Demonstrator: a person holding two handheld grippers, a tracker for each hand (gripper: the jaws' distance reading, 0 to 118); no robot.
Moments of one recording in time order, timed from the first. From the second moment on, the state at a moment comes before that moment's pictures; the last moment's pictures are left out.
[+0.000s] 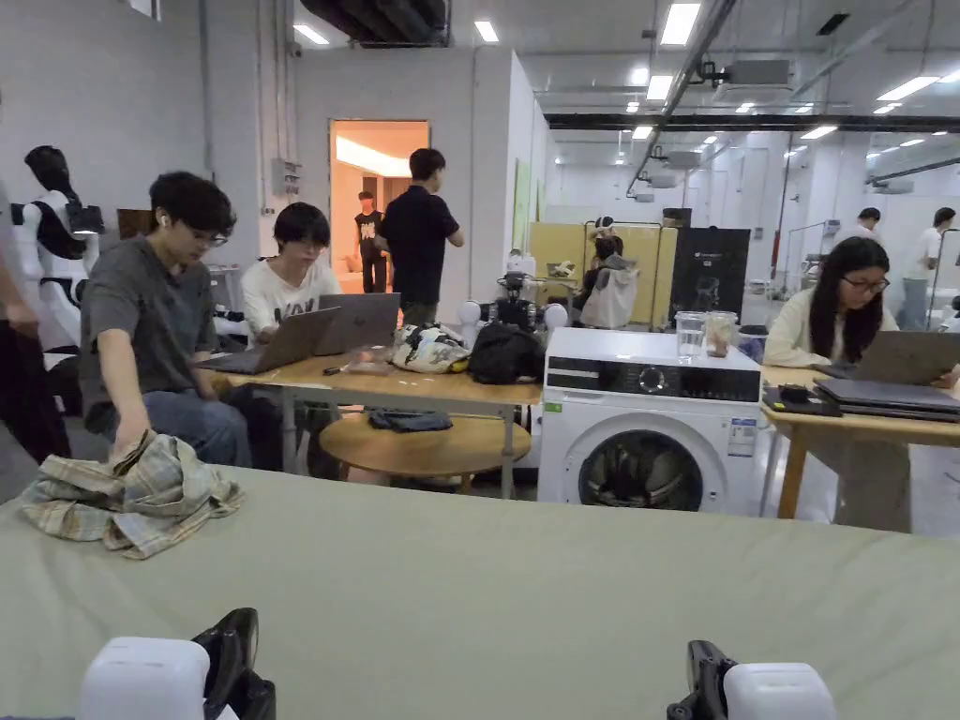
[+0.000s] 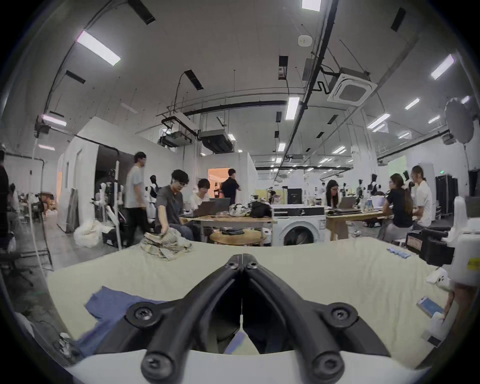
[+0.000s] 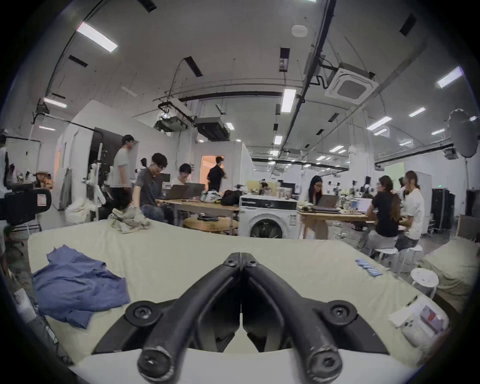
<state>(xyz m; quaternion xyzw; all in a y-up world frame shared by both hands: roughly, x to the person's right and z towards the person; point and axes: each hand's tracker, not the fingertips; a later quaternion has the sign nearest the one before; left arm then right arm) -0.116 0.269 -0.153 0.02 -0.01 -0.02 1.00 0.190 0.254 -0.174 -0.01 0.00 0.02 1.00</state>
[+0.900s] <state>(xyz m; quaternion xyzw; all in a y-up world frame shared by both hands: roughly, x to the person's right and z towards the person) -0.269 0.264 -0.147 -0.13 -0.01 -0.03 0.99 0.063 0.237 -0.211 -0.04 0.19 -0.01 0.98</state>
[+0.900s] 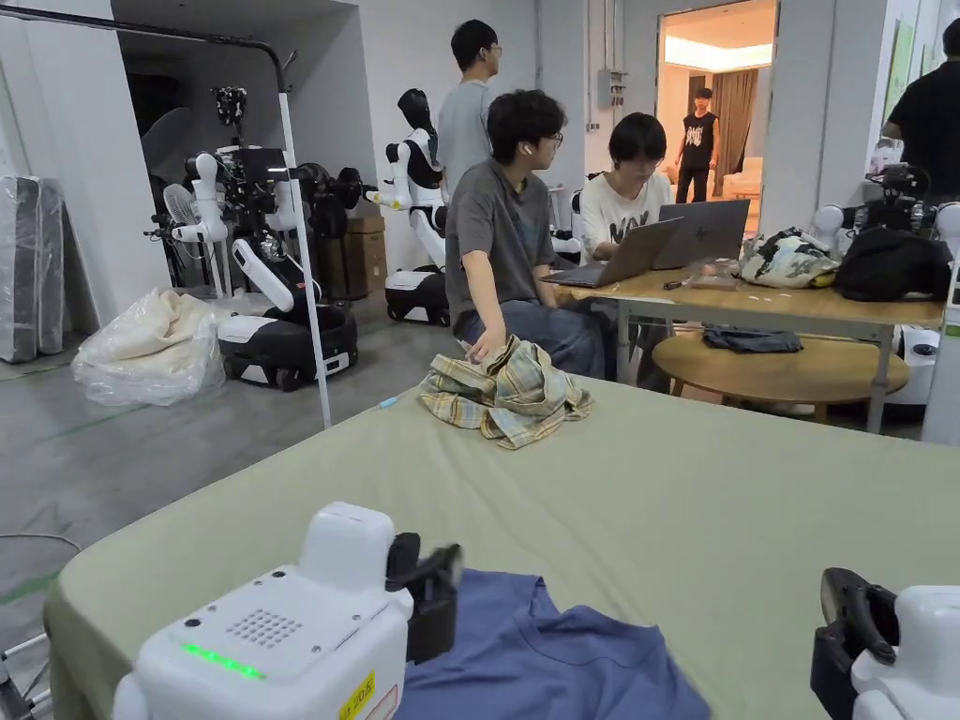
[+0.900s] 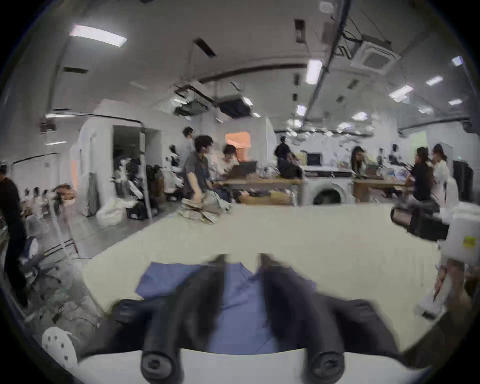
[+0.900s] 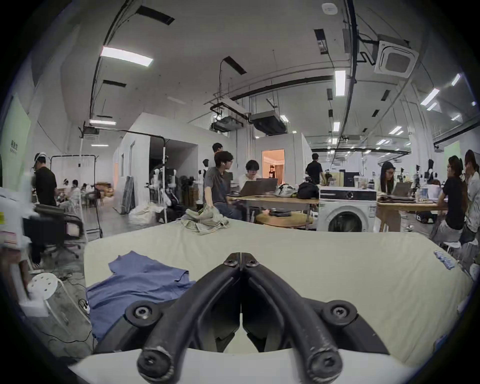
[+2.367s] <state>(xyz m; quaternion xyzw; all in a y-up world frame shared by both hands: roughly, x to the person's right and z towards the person) -0.259 0.458 -0.360 -0.13 -0.02 -0.03 0.99 0.255 0.199 -0.127 -0.12 0.01 -0.06 0.99</state>
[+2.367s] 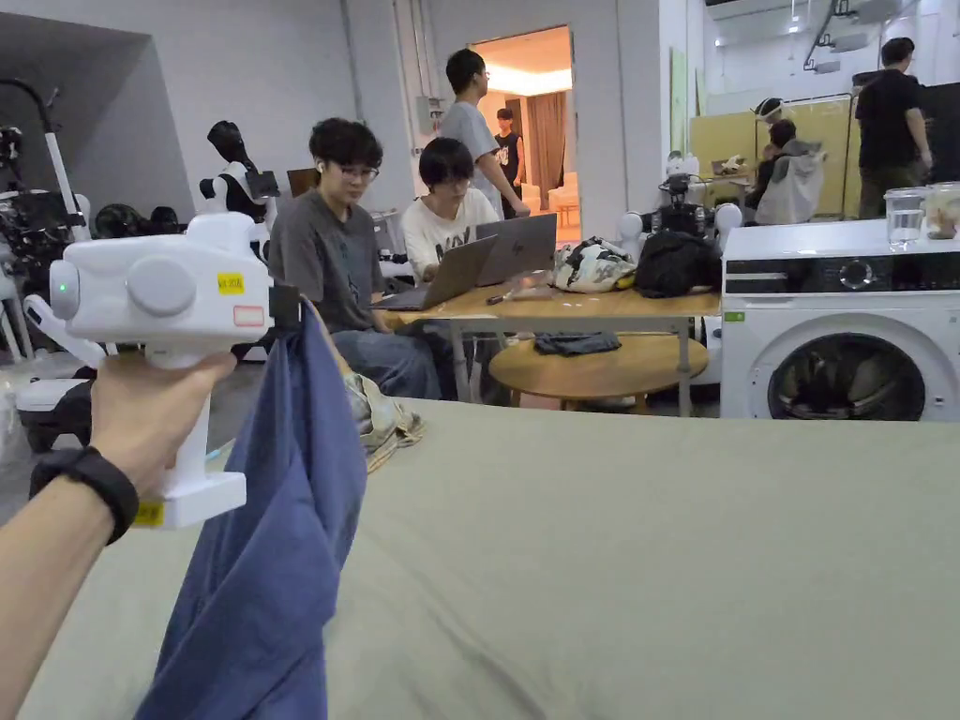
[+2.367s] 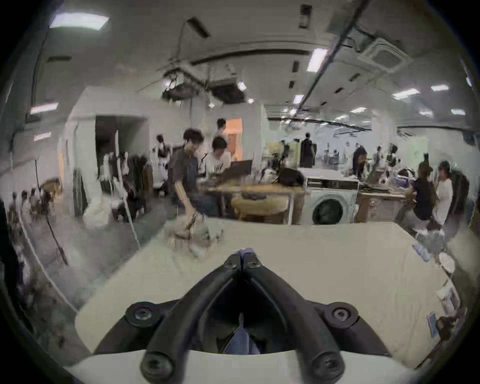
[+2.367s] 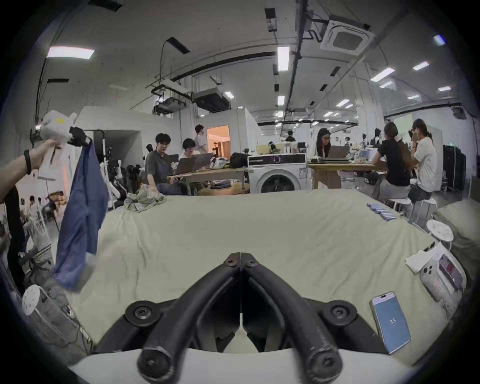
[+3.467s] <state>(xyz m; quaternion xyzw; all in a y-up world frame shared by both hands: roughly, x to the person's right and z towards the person) 0.073 0.186 -0.214 -0.20 -0.44 0.07 0.87 0.314 0.206 -0.093 -0.12 -0.06 -0.07 0.99</state>
